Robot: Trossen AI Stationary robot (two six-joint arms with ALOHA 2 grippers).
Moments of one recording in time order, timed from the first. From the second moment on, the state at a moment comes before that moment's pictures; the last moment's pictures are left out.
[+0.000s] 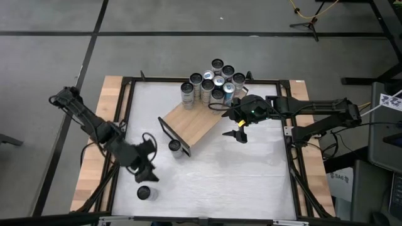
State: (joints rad) left arm -0.63 1.14 1.12 -0.69 -0.07 -1.30; right arm -0.02 1.29 1.19 -0.58 -0.10 -0.01
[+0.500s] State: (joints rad) left arm -0.86 1.28 1.12 -0.80 -0.03 -1.77; right arm -0.02 1.29 1.19 -0.58 -0.10 -0.01
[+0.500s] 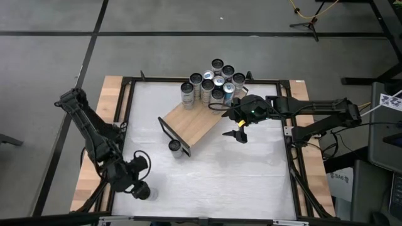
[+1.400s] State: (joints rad) left arm -0.88 1.34 1.12 -0.81 -0.08 -1.83; right arm -0.02 1.29 1.19 -0.58 -0.10 -0.01
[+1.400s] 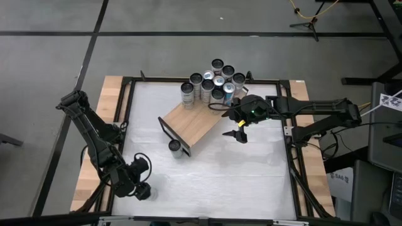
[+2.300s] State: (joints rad) left arm -0.88 1.43 1.12 -0.80 -0.05 -1.83; right arm -0.02 1.29 1.19 -0.58 -0.10 -0.01
